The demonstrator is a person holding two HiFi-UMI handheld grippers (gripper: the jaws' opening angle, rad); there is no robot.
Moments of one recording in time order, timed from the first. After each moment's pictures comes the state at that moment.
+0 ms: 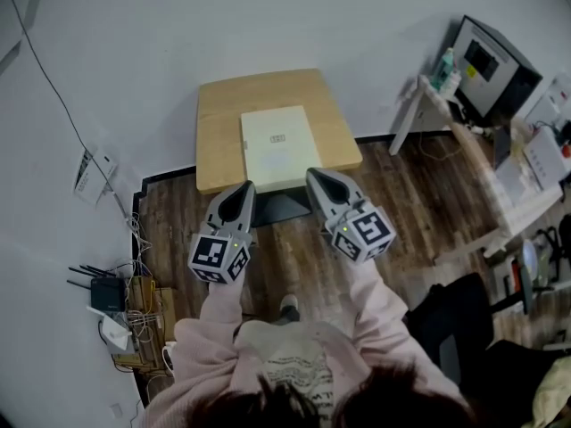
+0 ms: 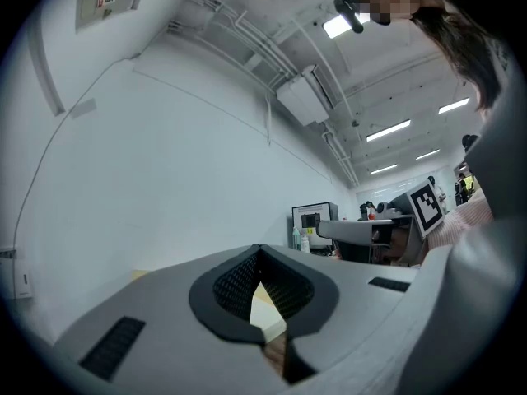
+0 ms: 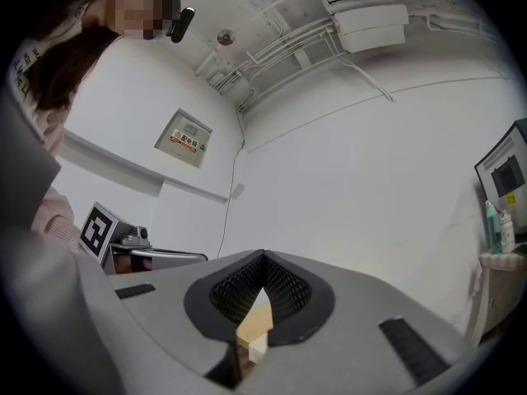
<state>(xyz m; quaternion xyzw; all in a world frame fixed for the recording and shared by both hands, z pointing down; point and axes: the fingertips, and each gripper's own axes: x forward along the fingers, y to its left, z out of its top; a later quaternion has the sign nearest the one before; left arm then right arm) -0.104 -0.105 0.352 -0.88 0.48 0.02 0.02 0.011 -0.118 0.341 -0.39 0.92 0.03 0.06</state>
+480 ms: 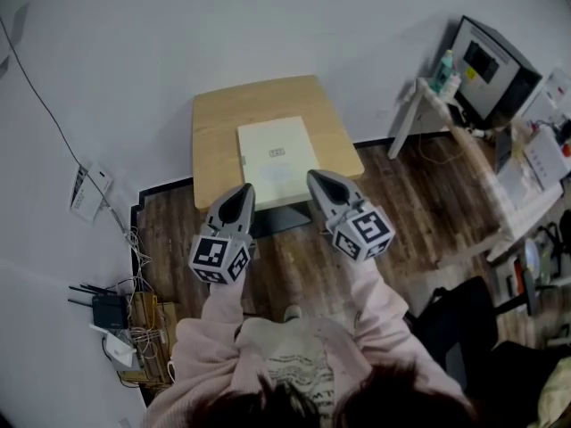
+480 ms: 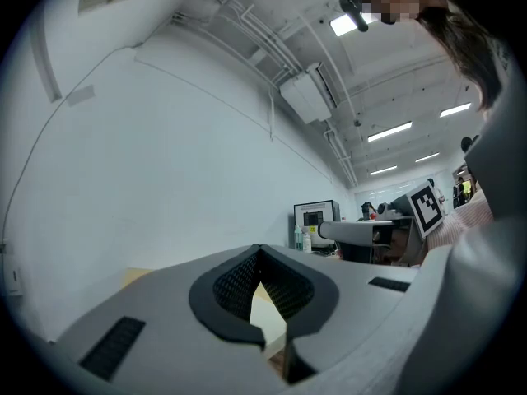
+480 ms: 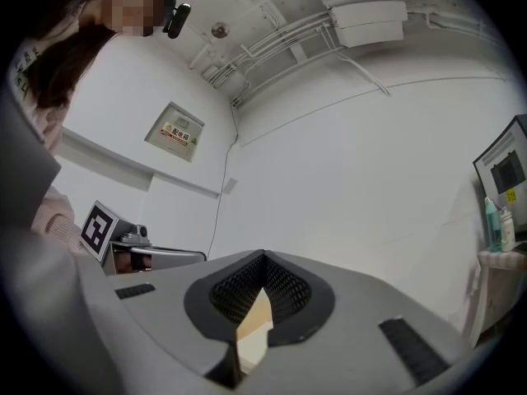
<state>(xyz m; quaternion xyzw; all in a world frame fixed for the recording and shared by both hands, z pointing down) -0.111 -0.162 0.363 -0.88 0.47 0.02 0.01 0.010 -0.175 0.355 -0.41 0.91 0.02 0.05</state>
